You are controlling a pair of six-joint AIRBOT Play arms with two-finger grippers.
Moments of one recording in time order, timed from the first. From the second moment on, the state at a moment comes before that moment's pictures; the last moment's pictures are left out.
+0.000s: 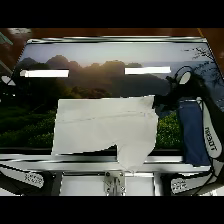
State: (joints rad) left arm 0.33 -1.72 1.44 1.13 -1.53 -1.38; right arm -0.07 -1.64 1.39 -1.30 1.38 1.54
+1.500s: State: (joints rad) left arm 0.61 -1.37 0.52 1.02 -1.25 -1.17; right arm -0.42 -1.32 0.96 -1.24 1.43 1.42
